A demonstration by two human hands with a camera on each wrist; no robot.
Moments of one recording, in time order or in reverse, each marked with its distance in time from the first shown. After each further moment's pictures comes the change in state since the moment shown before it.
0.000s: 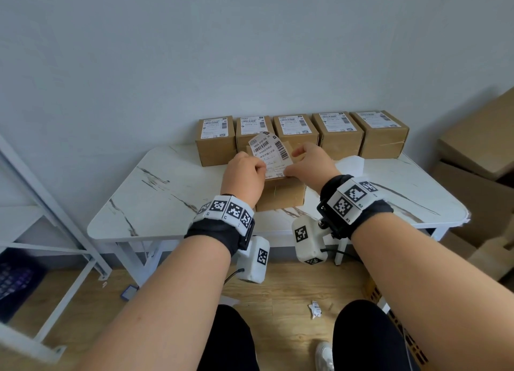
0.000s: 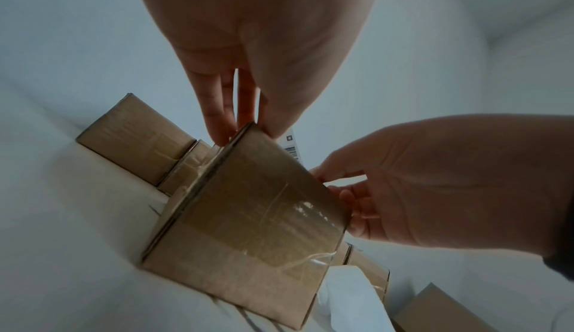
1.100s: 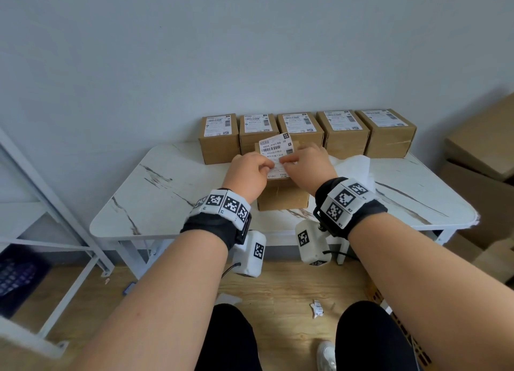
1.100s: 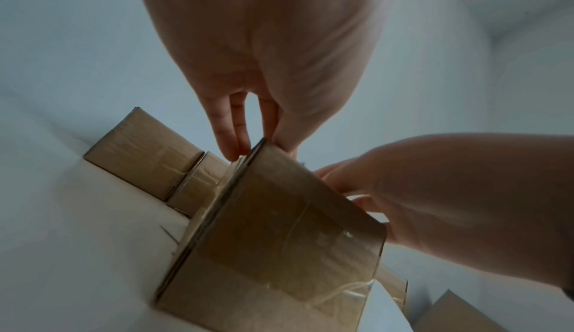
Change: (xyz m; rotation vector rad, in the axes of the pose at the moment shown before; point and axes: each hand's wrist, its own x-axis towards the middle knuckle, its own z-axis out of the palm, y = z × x) left_hand 0.009 -0.008 -0.003 0.016 -0.179 0.047; right_hand 0.010 0.003 0.018 -0.288 0.022 -0.164
